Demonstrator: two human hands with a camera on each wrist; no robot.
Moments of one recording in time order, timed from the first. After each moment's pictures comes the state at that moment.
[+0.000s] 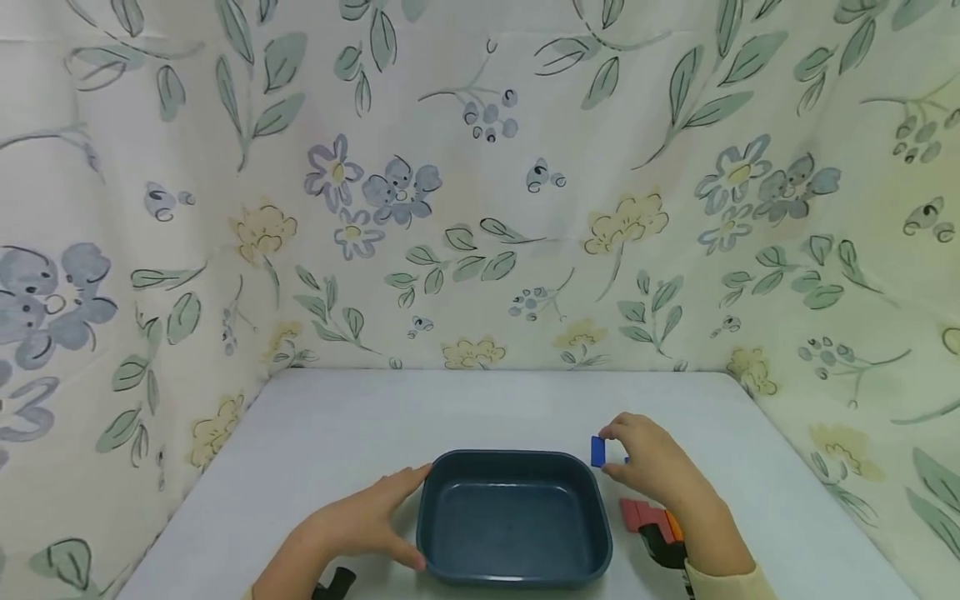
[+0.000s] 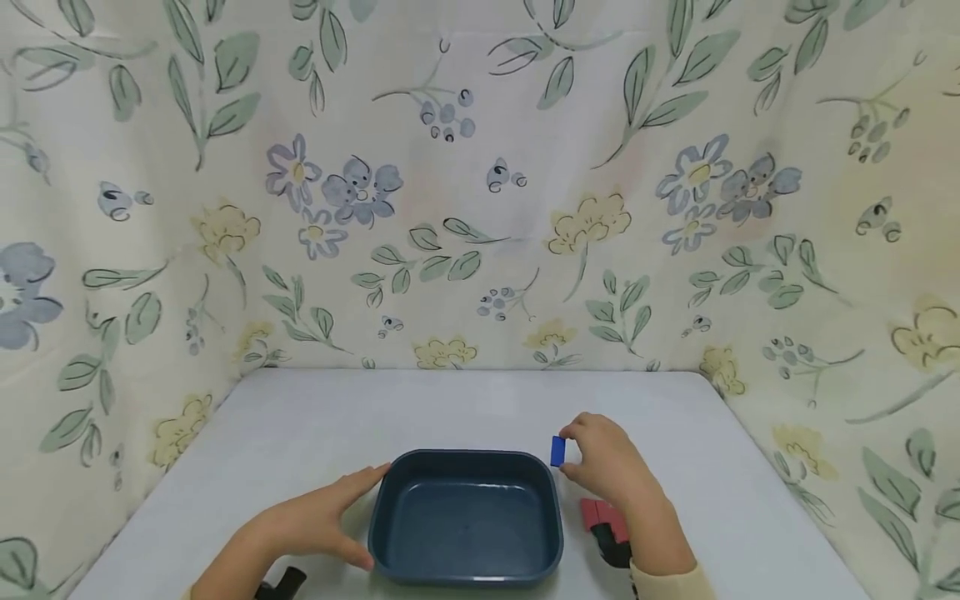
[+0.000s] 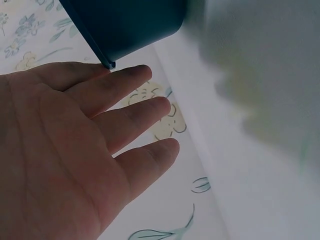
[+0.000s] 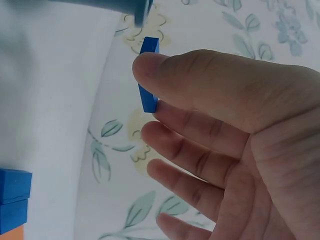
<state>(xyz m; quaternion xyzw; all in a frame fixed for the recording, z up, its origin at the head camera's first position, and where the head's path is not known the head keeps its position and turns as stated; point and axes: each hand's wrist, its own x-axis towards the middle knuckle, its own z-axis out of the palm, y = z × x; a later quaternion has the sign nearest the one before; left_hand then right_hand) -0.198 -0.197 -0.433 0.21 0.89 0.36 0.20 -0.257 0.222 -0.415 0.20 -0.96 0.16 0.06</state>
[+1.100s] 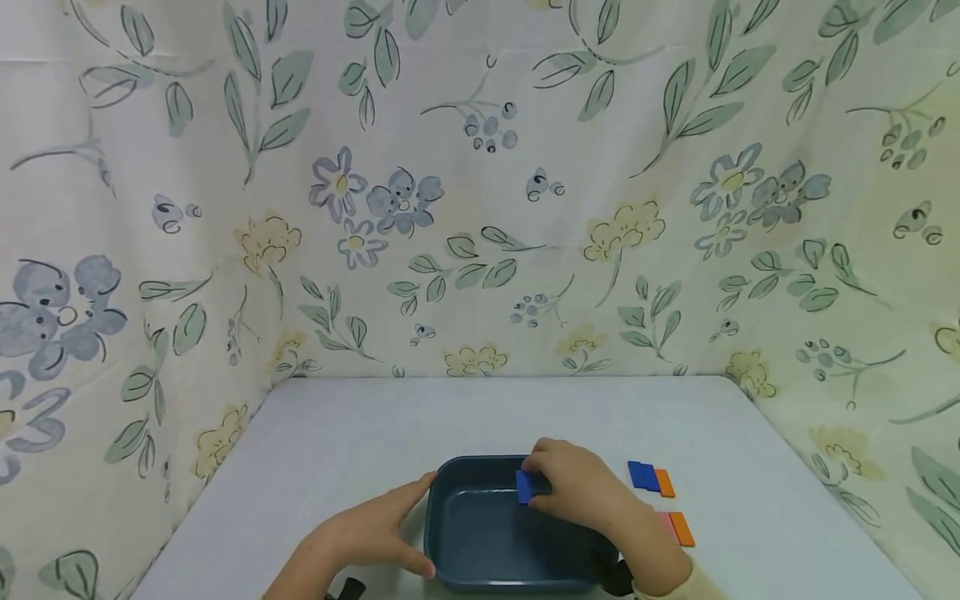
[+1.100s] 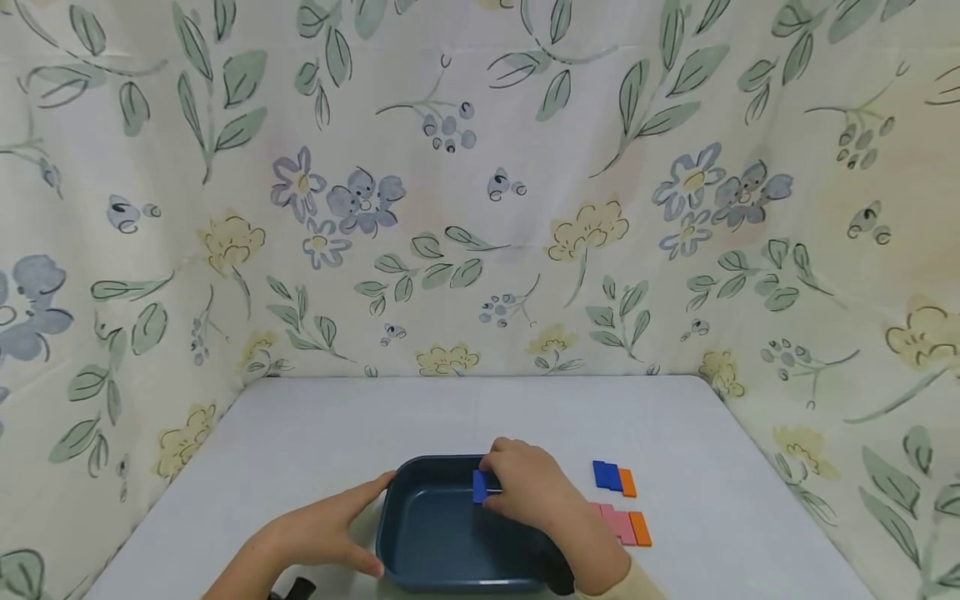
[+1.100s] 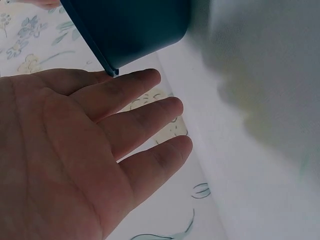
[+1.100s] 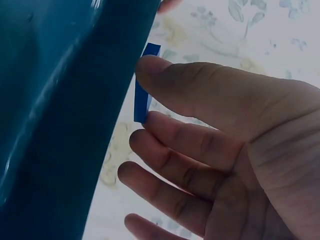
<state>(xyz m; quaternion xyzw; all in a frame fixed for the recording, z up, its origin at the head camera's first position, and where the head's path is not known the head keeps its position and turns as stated) -0.199 -0.193 -0.441 0.22 0.88 0.38 0.20 -0.226 0.120 -0.404 0.32 -0.94 0.12 0.04</state>
